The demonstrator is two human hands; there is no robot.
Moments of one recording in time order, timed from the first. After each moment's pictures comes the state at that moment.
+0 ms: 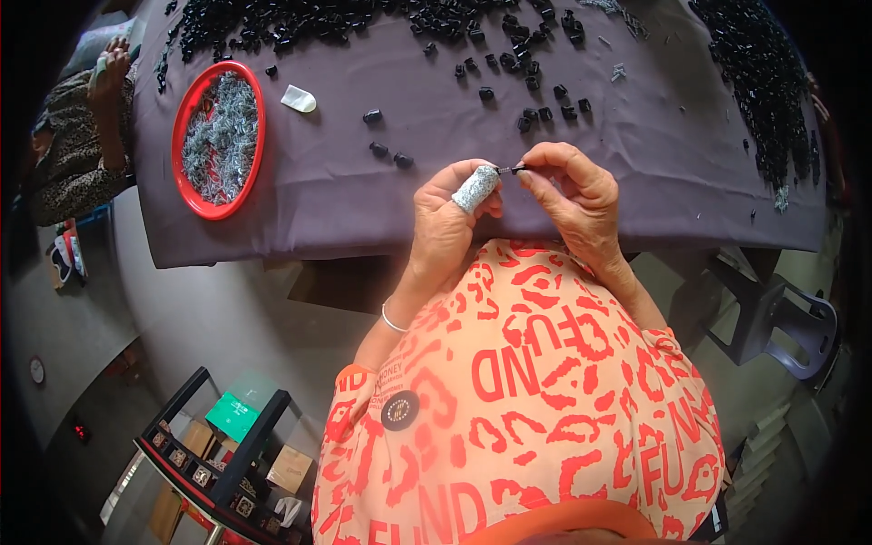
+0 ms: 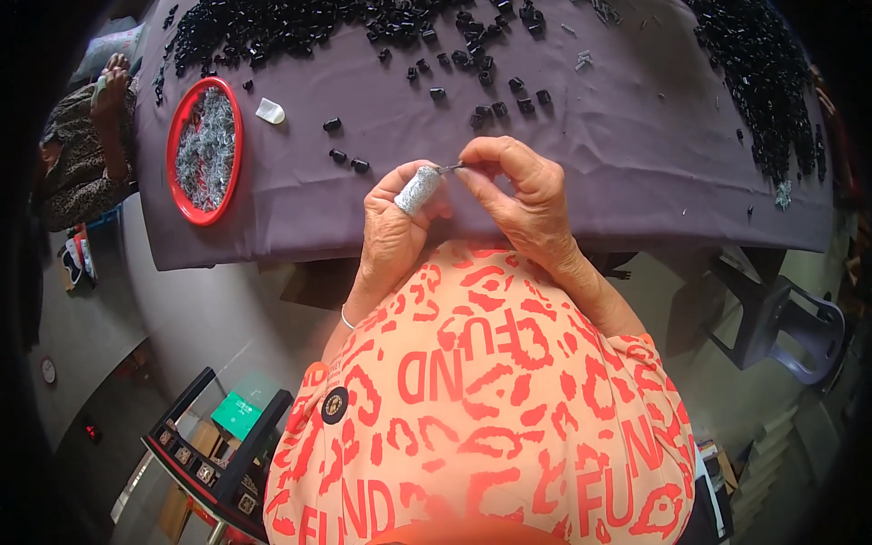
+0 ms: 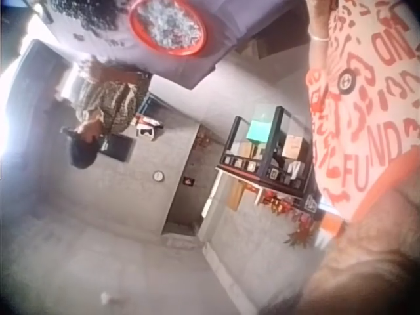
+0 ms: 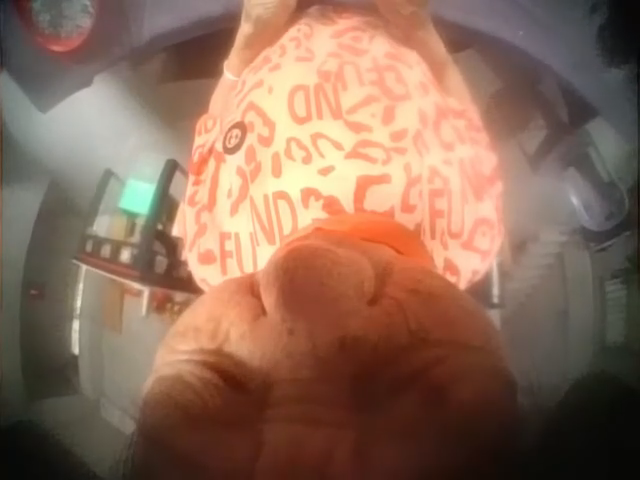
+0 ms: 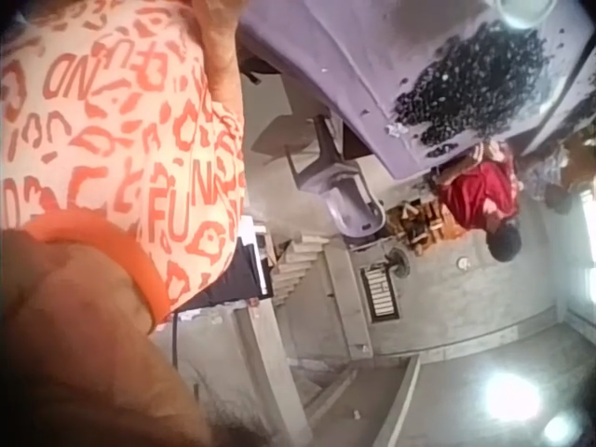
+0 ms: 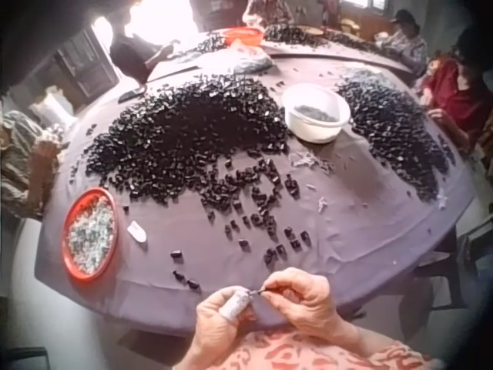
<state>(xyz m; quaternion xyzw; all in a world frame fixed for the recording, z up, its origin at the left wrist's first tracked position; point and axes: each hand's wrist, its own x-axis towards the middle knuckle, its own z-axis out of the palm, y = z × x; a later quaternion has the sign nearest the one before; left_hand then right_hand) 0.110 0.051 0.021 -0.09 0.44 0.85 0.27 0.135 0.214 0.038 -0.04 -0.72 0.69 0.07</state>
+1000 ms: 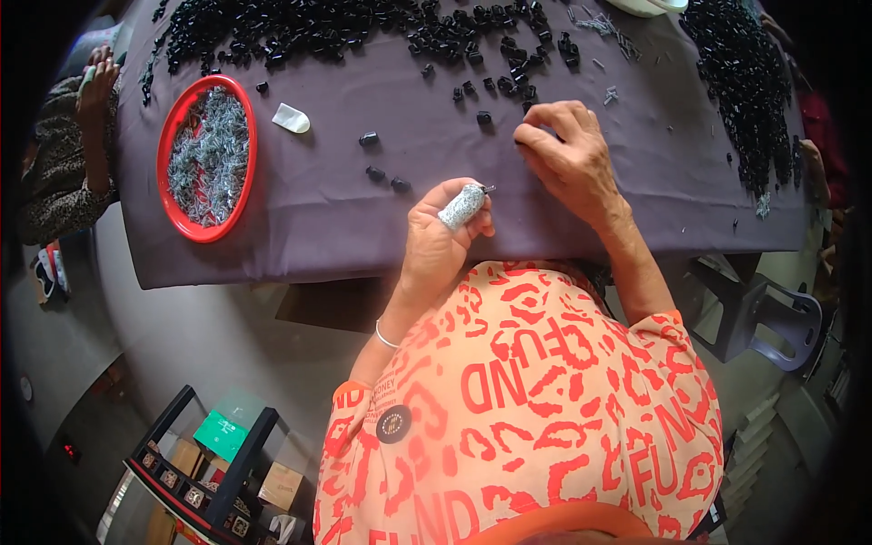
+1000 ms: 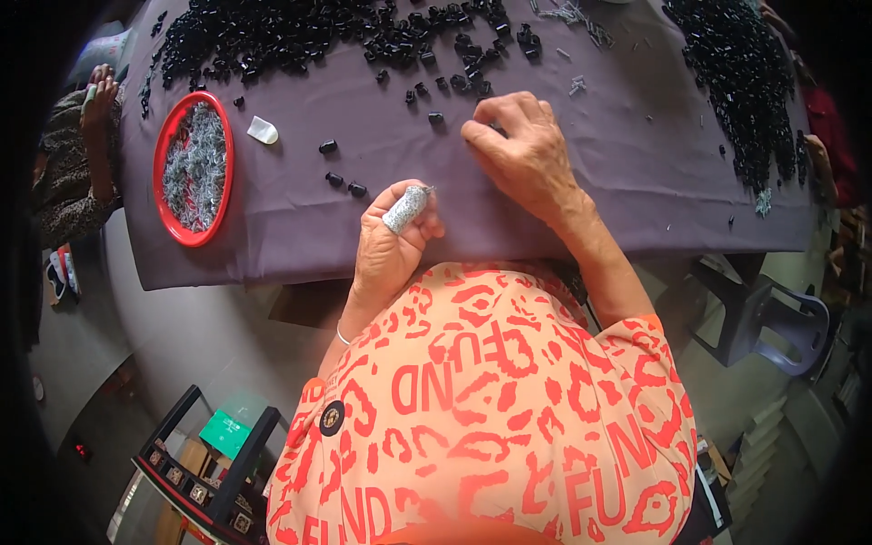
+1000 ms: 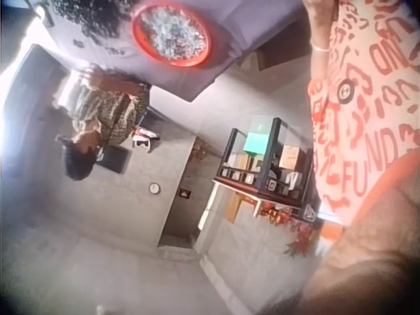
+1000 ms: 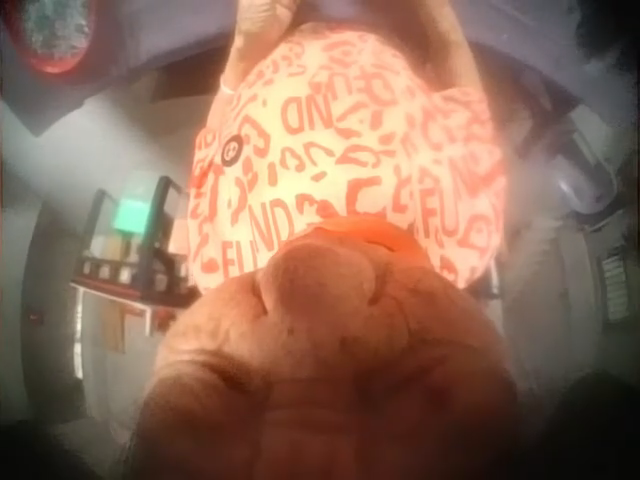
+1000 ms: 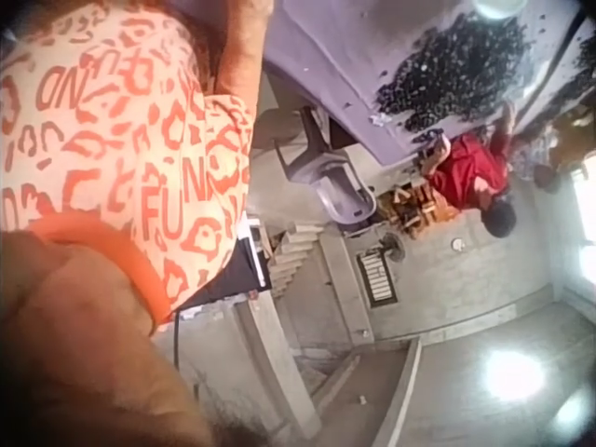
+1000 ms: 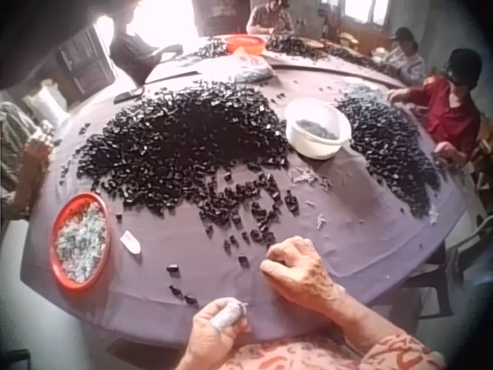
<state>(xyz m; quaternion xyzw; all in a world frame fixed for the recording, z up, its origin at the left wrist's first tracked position) 0.101 0.044 0.017 -0.11 0.33 0.89 0.29 0.074 0.250 0.033 0.20 -0.95 0.17 0.18</state>
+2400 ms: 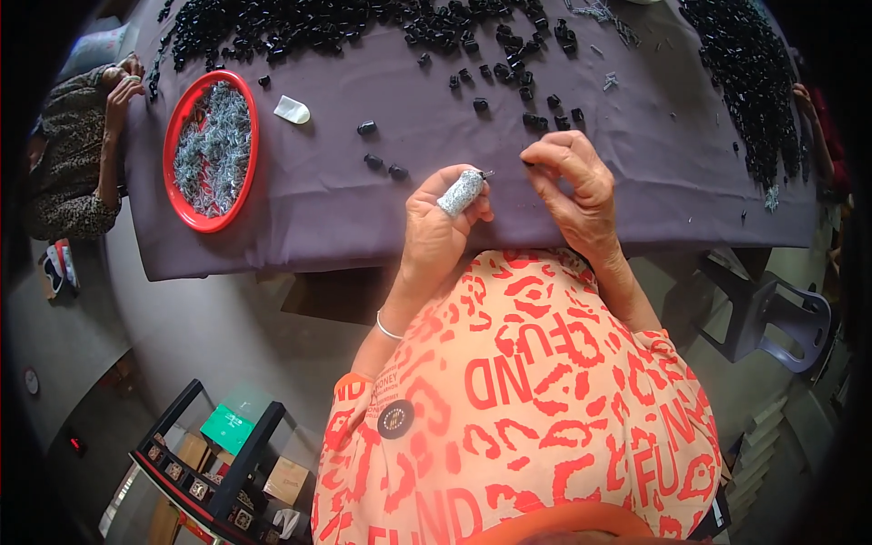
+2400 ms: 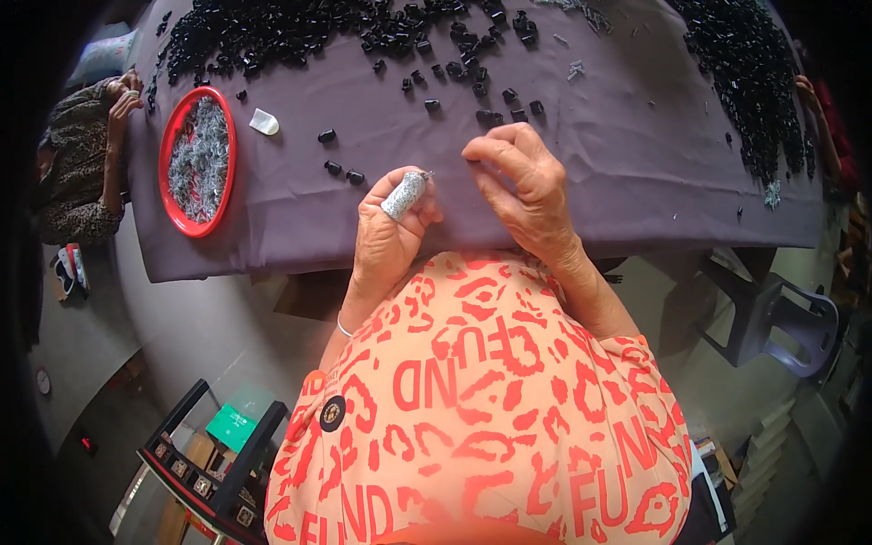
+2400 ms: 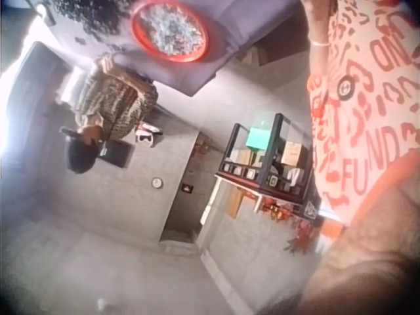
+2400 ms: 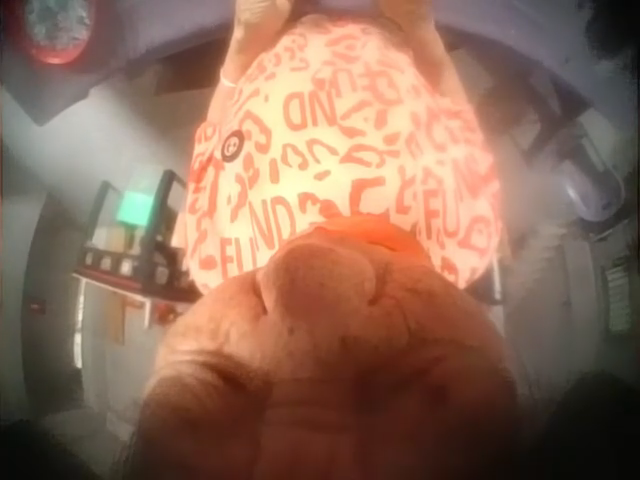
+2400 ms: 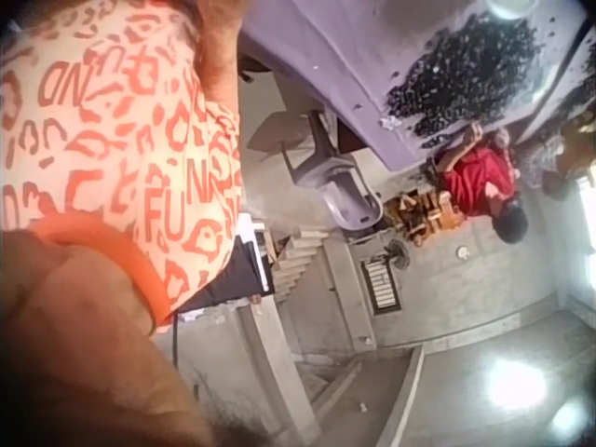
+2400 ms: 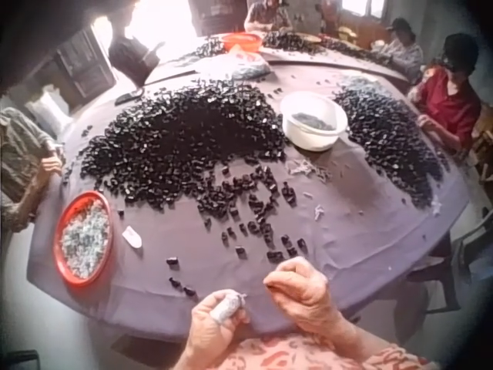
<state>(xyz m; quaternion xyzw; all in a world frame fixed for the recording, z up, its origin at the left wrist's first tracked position) 0.104 0.047 0.013 -0.08 0.36 0.89 0.27 0.124 0.231 0.037 0.05 -0.85 0.50 0.13</state>
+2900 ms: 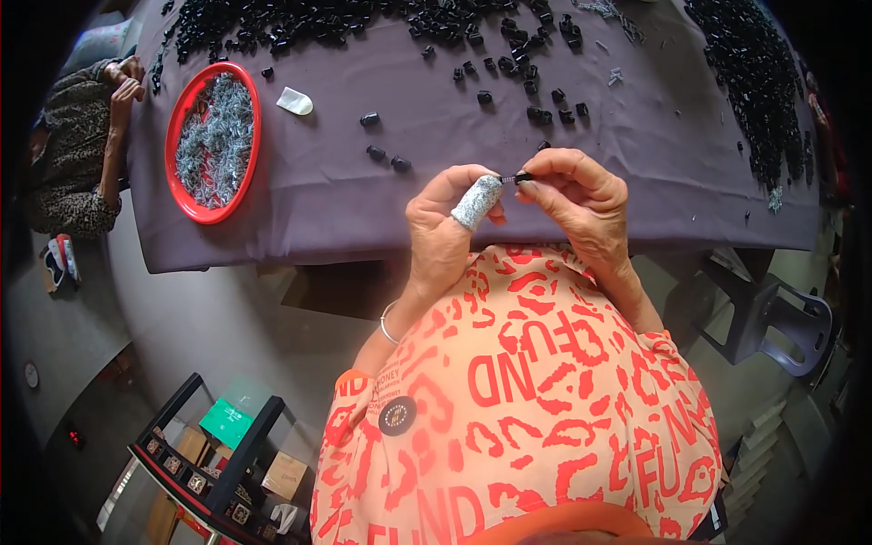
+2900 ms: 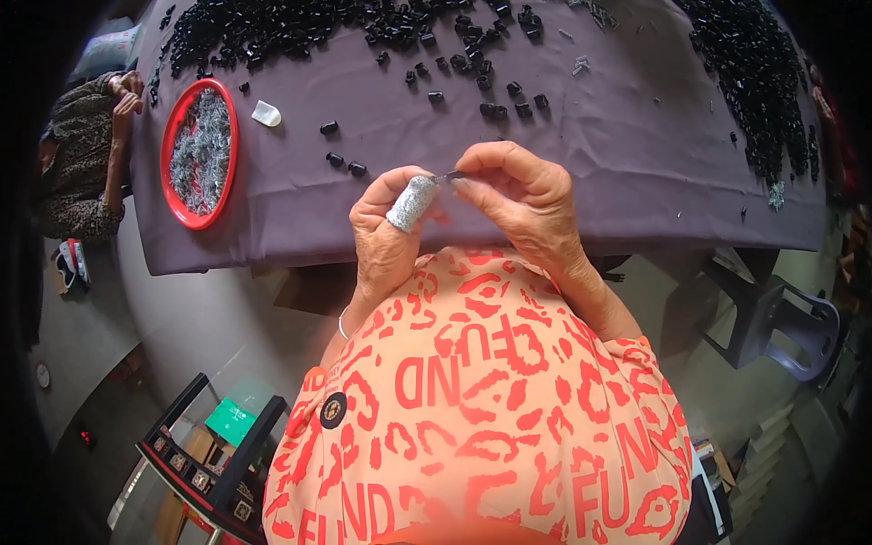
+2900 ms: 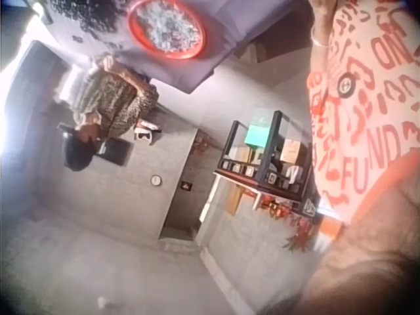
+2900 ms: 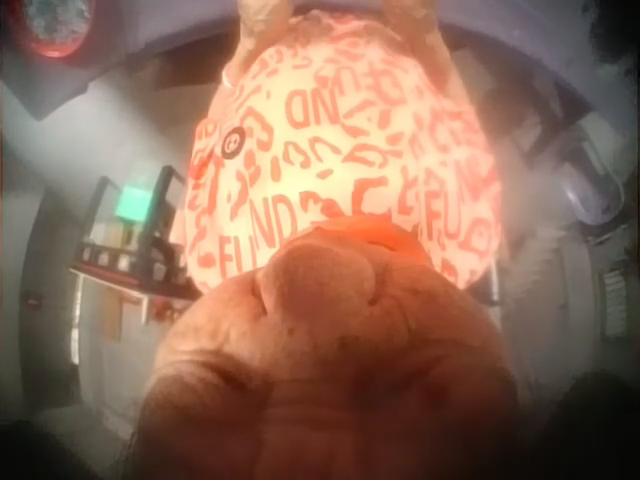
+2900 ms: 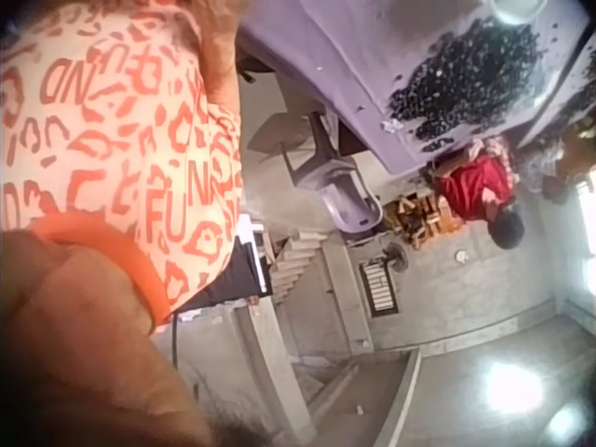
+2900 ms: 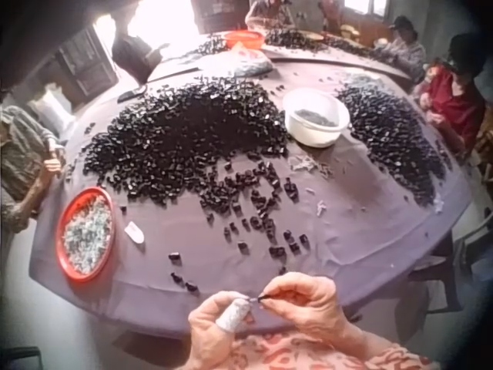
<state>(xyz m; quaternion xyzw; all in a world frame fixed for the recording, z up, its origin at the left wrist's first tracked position) 0.114 0.055 0.042 -0.04 0.48 0.85 0.20 0.137 0.218 0.051 -0.05 -0.64 0.76 0.01</state>
